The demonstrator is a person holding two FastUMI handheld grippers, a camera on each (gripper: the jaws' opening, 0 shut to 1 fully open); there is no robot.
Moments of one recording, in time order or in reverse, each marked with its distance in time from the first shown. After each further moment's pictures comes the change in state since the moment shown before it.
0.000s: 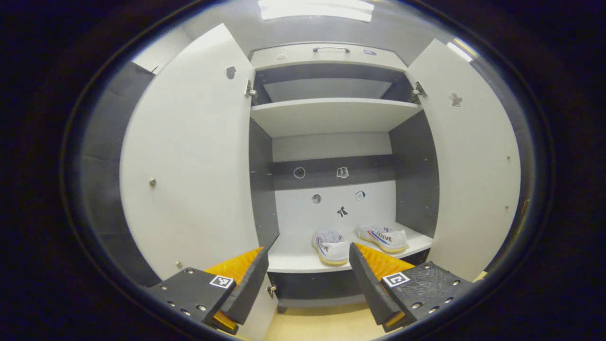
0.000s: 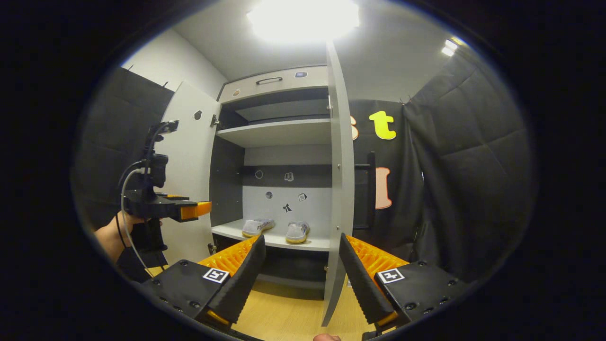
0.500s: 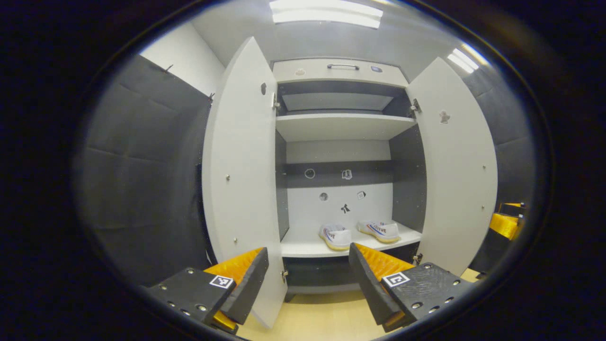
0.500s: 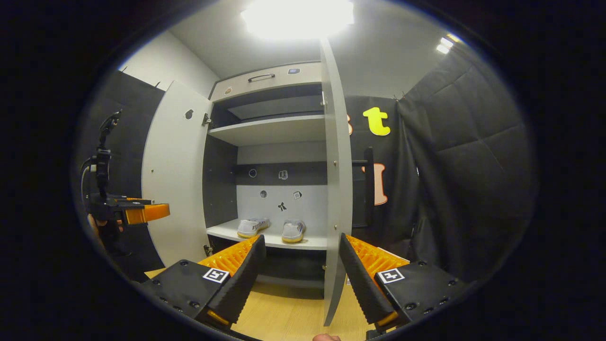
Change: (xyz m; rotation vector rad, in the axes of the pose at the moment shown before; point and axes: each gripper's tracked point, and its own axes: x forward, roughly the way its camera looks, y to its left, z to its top) left arm -0.088 0.035 -0.003 -0.029 0.000 0.022; right arm 0.008 -0.002 -0.003 0.029 0.024 -0.048
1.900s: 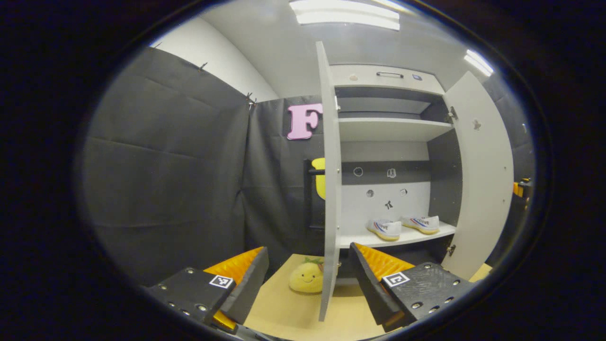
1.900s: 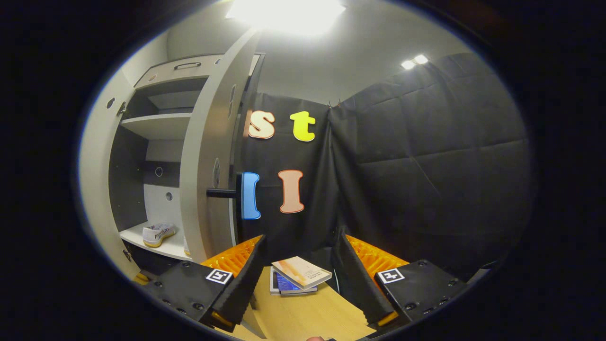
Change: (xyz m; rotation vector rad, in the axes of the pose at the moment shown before) left arm -0.059 0.140 -0.011 -0.024 0.002 0.207; right arm 0.027 -0.144 0.040 -0.074 0.006 -0.519
